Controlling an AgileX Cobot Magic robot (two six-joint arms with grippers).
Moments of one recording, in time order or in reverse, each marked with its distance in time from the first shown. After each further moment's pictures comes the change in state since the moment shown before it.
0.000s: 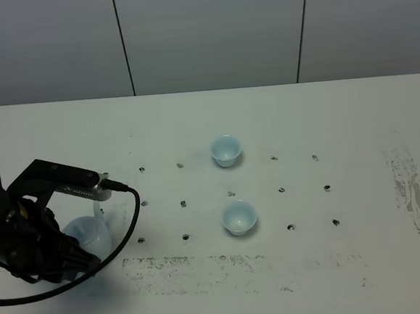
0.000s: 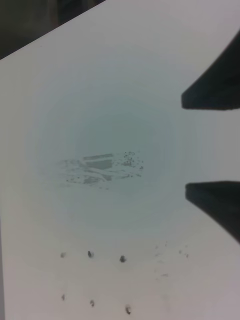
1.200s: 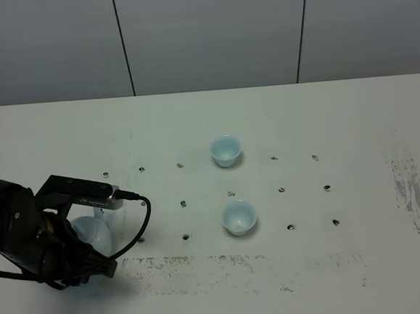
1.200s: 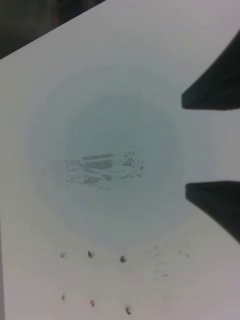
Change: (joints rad) left arm -0.008 0.155 0.052 0.062 -0.211 -0.132; right arm 0.000 0.000 0.000 0.000 0.000 0.000
